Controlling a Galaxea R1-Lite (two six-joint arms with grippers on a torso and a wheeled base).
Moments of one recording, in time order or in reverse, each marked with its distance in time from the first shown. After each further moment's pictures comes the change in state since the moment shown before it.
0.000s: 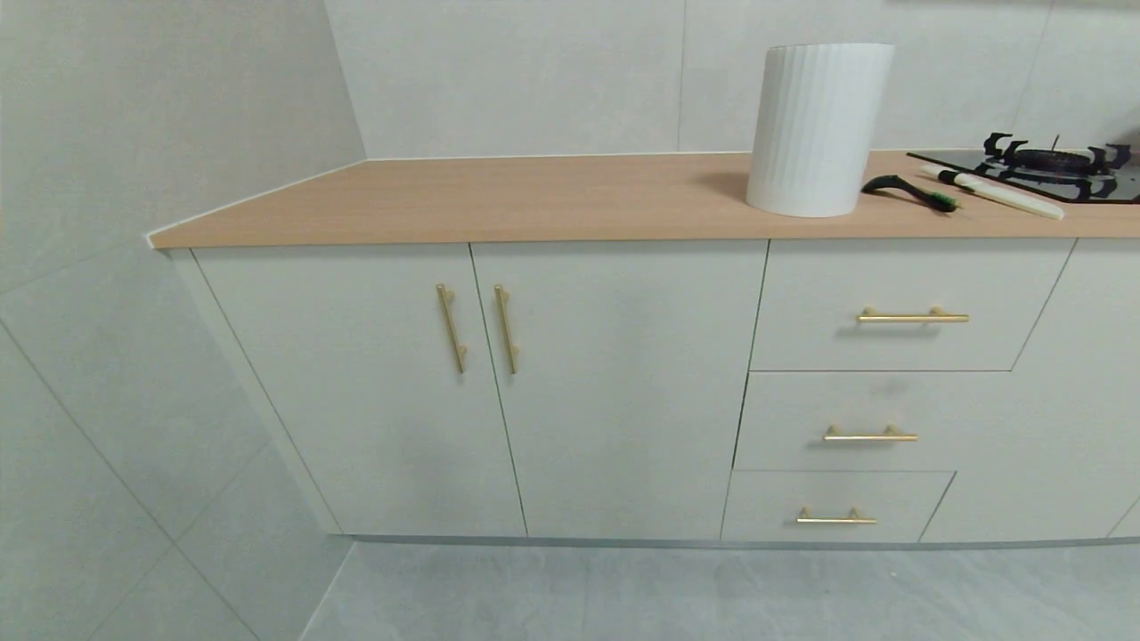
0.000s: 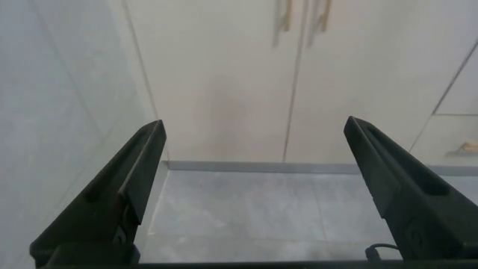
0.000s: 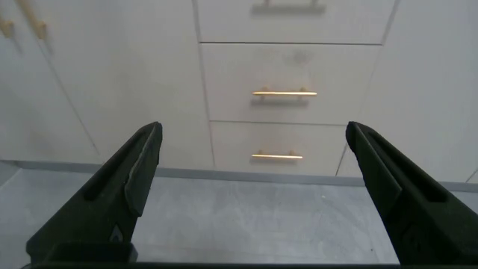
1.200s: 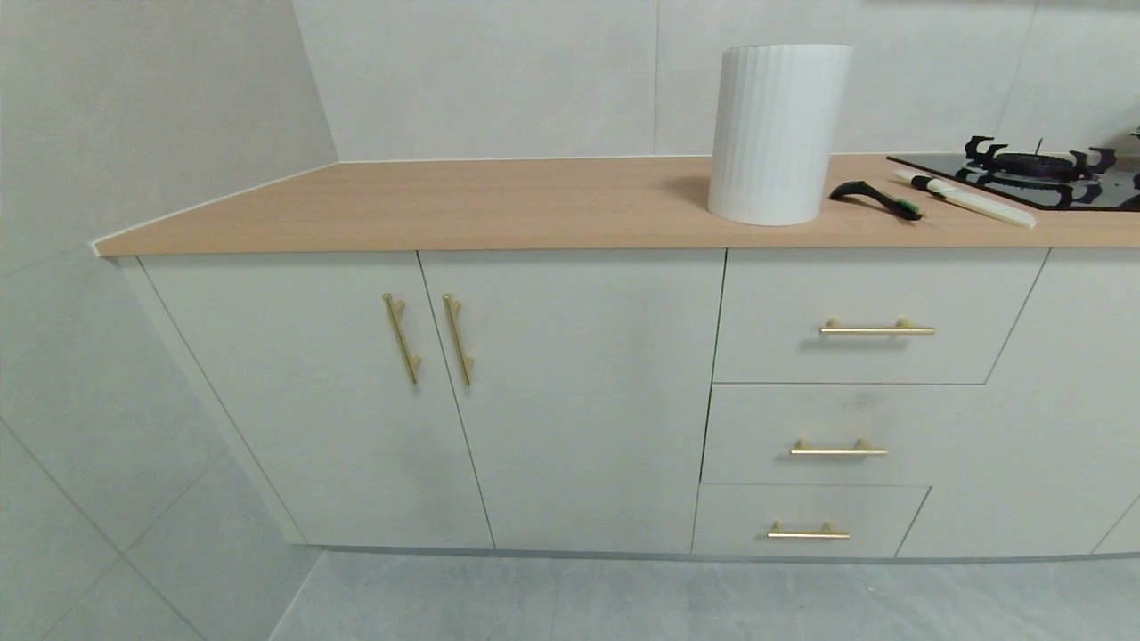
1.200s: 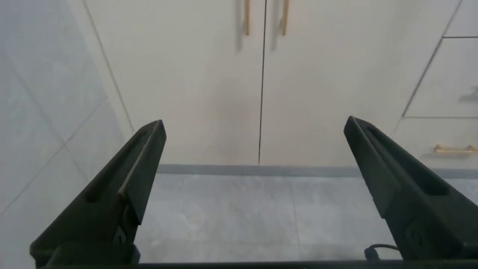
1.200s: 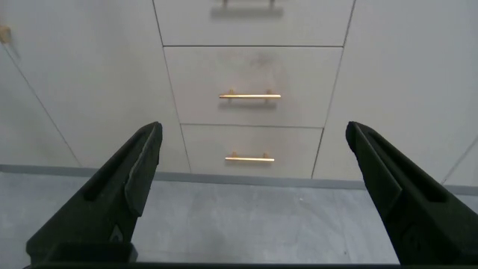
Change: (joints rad) left arm -0.001 0.000 0.000 -0.001 0.000 -0.002; right arm -0.001 0.000 0.000 0.000 -0.001 0.000
